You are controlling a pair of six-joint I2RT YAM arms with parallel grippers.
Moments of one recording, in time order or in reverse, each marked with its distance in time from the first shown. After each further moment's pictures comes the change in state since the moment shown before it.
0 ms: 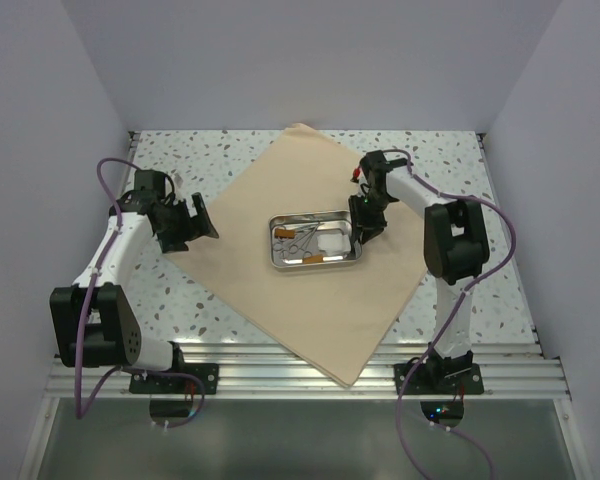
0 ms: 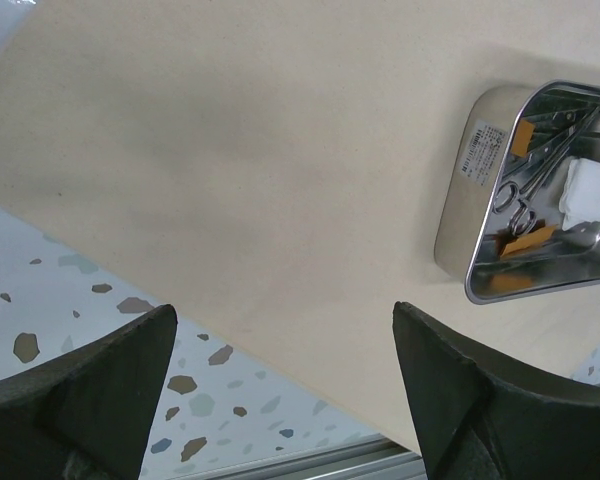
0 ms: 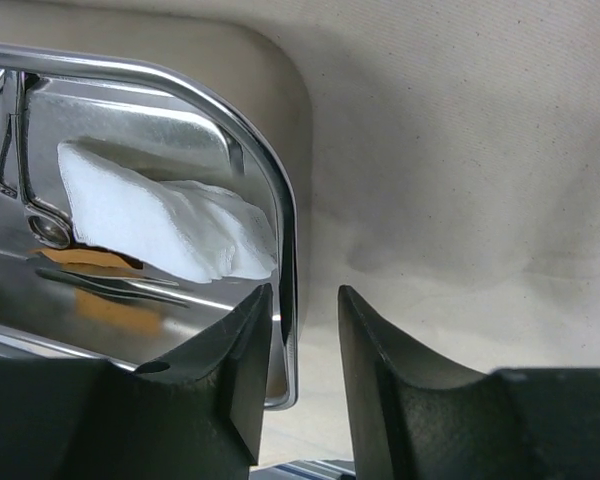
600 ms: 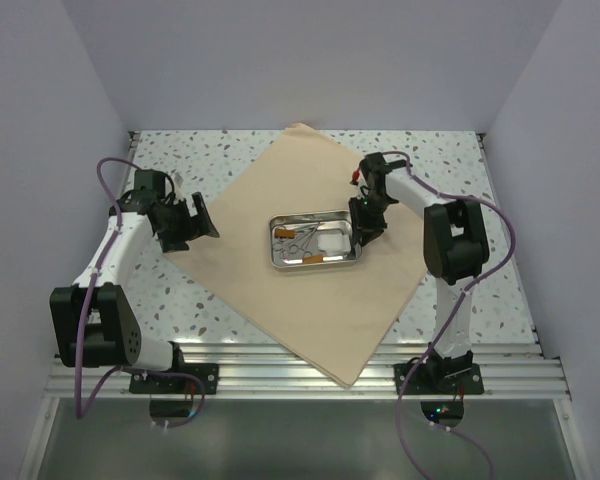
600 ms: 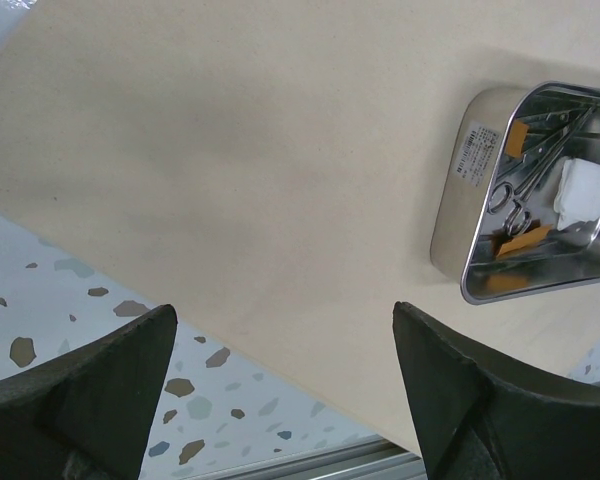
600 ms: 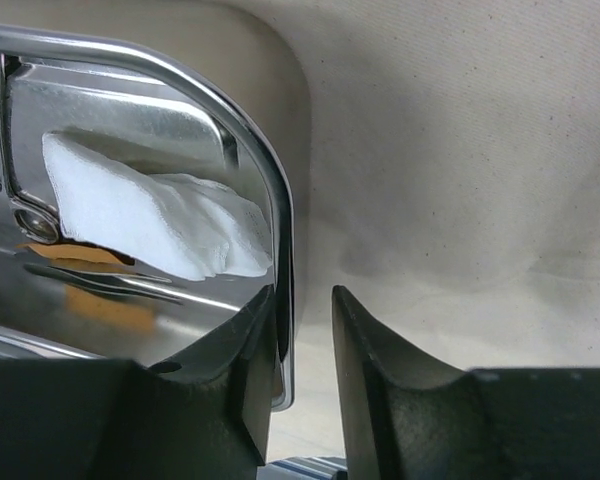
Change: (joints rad) left arm 0.000 0.000 0.000 0.007 0.008 -0.001; right arm 0.003 0.000 -0.014 -0.001 -0.003 -0.011
